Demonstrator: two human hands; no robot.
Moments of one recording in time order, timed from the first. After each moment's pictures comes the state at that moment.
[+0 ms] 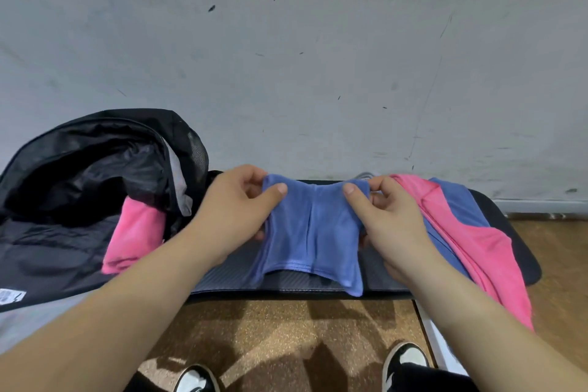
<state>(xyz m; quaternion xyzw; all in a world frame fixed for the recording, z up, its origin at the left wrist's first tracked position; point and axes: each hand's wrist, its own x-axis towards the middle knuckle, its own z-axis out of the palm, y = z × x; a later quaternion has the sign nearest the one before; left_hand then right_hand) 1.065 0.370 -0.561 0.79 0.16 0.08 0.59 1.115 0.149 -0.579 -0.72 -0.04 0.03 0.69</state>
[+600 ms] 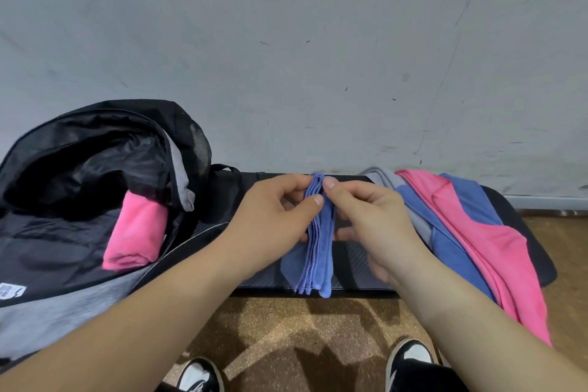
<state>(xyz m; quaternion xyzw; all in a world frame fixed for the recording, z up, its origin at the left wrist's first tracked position) 1.059 0.337 -0.562 0.78 0.06 0.04 0.62 1.102 0.178 -0.563 -0.68 -0.03 0.14 0.72</state>
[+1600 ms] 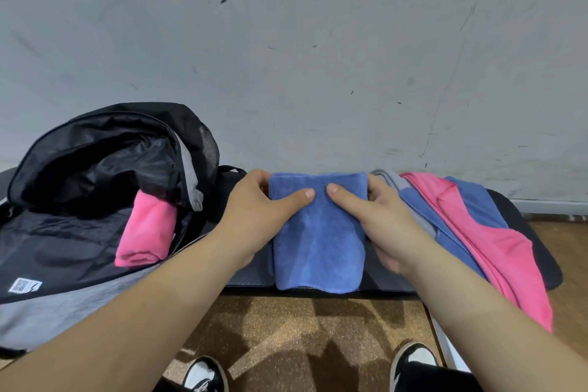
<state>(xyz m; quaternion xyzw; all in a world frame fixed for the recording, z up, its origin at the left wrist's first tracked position) 1.067 0.358 -0.573 0.75 0.23 0.06 0.62 1.116 0.171 -0.569 -0.62 -0.04 0.22 0.75</state>
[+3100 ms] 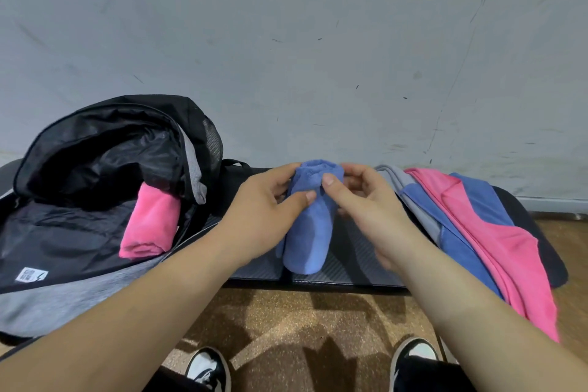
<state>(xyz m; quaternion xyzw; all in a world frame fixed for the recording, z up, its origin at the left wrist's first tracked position) 1.056 0.361 -0.569 0.79 0.04 0.07 0.61 1.115 0.185 -0.575 -0.72 -0.06 0.14 0.68</state>
